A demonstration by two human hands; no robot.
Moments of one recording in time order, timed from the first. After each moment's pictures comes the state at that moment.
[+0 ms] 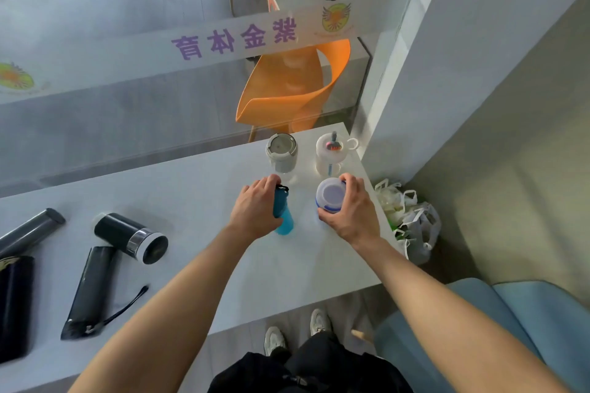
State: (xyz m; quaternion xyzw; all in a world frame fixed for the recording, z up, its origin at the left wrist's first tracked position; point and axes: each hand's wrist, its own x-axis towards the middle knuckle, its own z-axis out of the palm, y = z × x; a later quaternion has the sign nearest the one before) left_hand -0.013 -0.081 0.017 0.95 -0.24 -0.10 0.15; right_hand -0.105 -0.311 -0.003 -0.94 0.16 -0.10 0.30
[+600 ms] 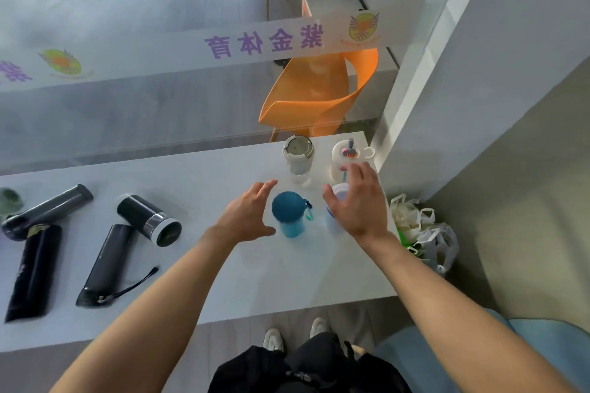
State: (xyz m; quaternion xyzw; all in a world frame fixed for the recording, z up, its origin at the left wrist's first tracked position) left_hand -0.021 -0.042 0.021 0.95 -0.20 -0.17 0.14; right_hand -0.086 -0.302 0.059 -0.94 0.07 -0.21 0.27
